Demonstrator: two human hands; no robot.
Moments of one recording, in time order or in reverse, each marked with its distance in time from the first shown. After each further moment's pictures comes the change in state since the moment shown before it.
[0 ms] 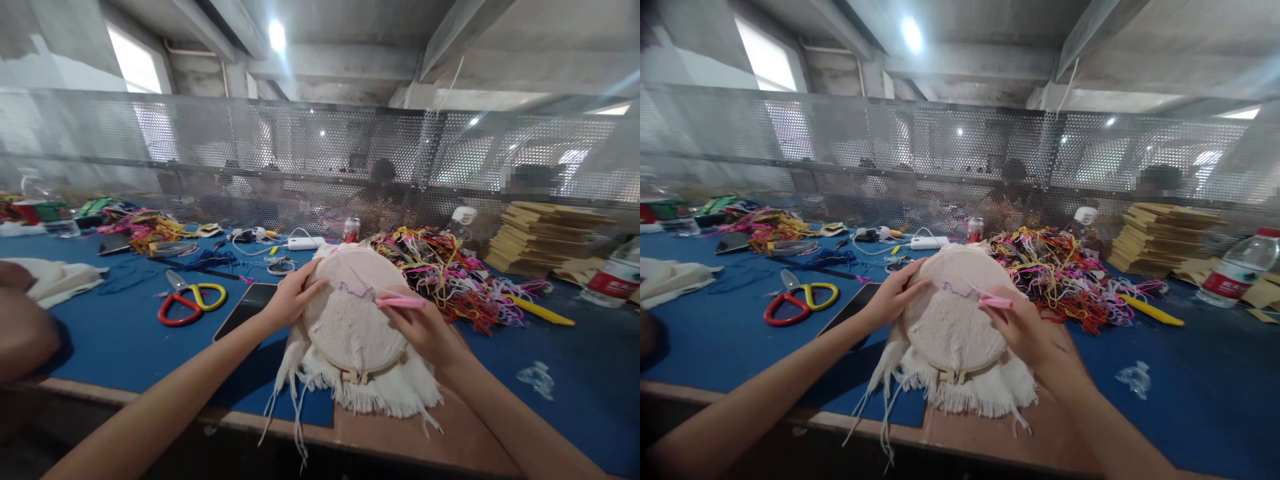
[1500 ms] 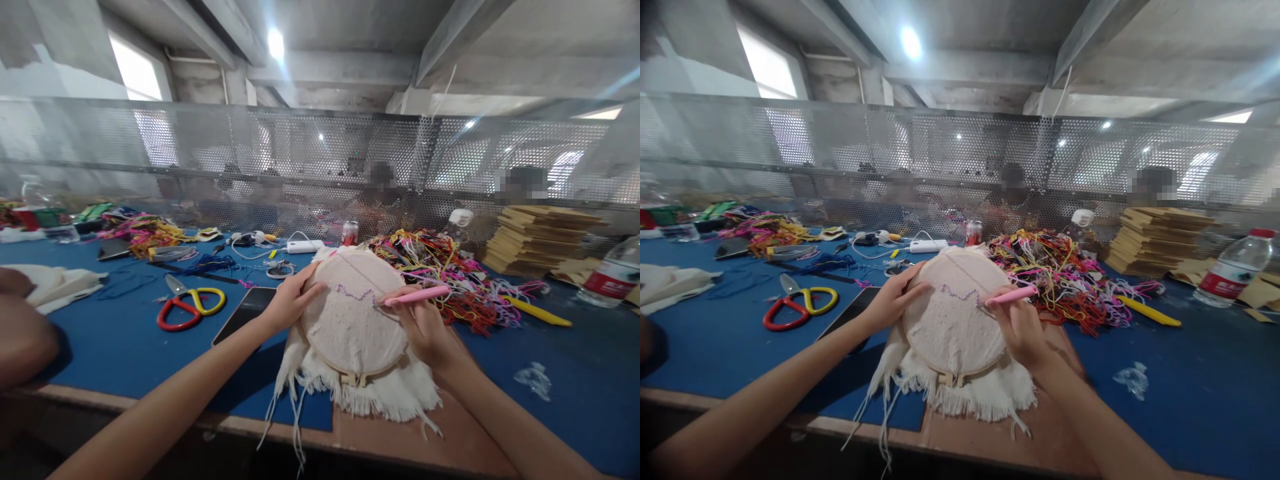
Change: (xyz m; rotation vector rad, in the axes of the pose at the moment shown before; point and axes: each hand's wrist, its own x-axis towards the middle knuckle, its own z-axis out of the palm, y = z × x) left_hand 0.000 -0.003 0.000 0.018 0.018 0.055; right_hand -0.005 -0.001 0.003 0.088 0.146 0.107
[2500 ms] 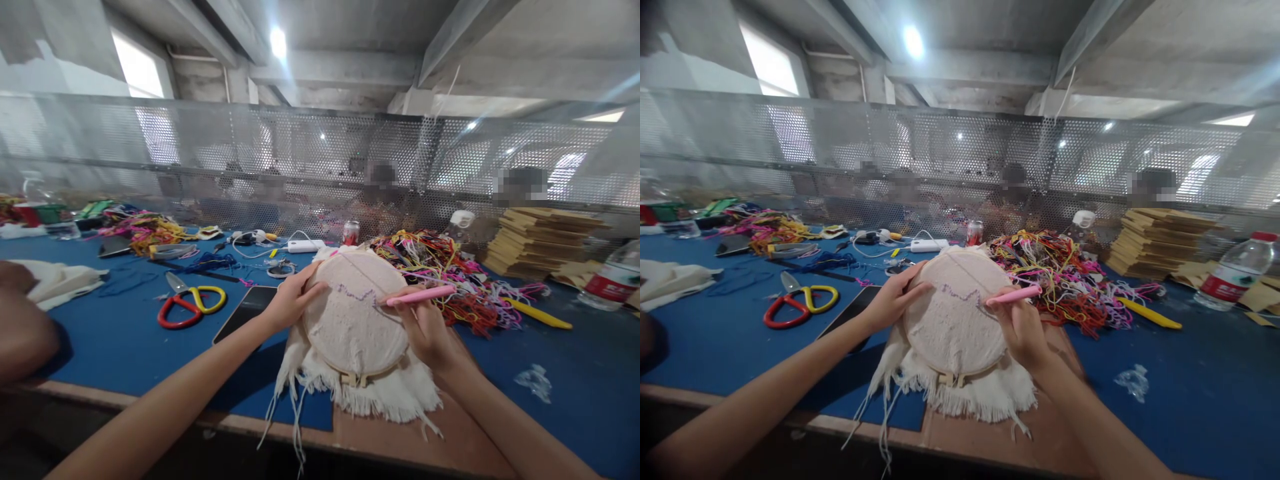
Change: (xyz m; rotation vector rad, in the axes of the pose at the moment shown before) left_hand 0.000 0.002 0.000 -0.007 -0.003 -0.030; right_hand -0.002 0.006 0.002 -0.006 0.028 0.015
